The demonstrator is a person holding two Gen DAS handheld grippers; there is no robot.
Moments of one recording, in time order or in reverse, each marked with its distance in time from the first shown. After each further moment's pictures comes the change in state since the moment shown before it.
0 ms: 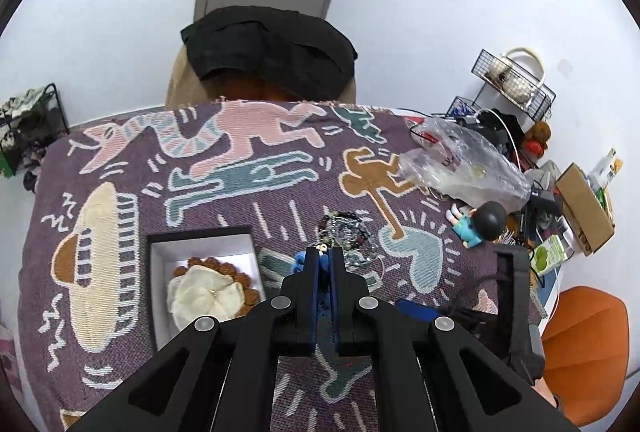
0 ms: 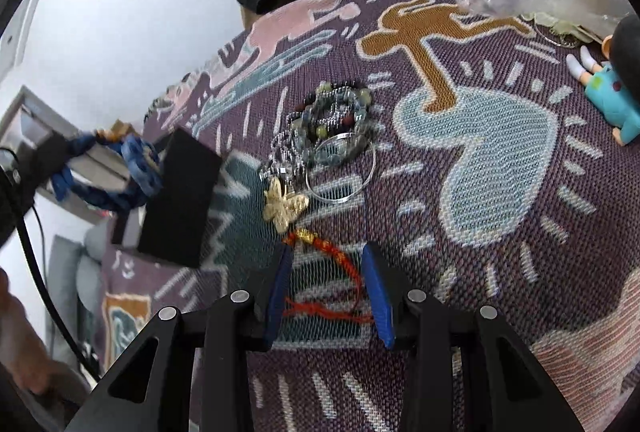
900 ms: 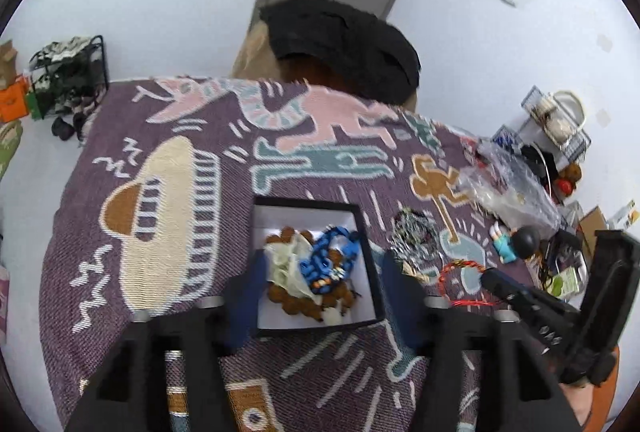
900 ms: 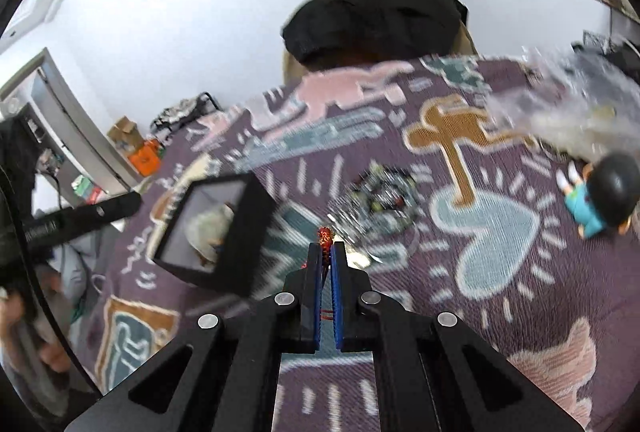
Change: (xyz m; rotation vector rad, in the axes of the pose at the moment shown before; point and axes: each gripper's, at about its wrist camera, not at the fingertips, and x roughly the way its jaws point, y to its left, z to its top) left arm -0.027 0.084 -0.024 -0.185 -0.022 0.073; right arm -0.059 0.072 0.012 -0.173 -0.177 -0.053
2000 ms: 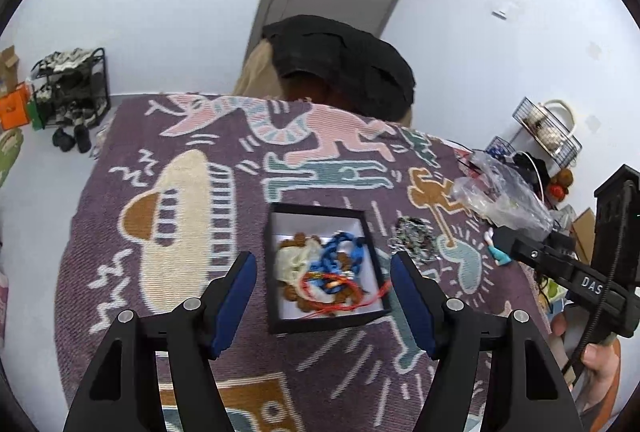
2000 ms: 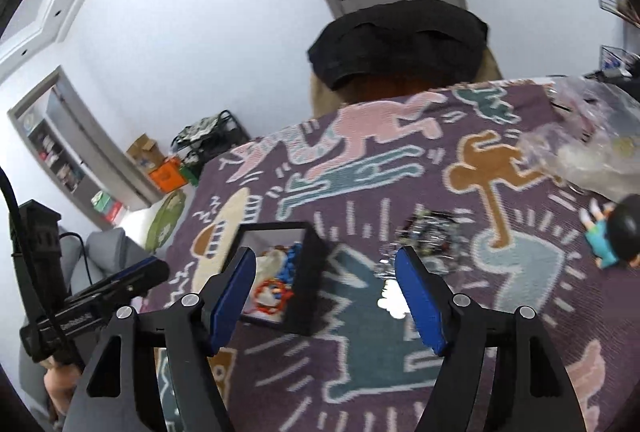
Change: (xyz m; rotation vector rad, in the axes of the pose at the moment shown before) left arm -0.018 0.004 -0.004 0.032 -0.034 -0.029; right arm -0.013 0.022 0.035 0.045 -0.032 0.059
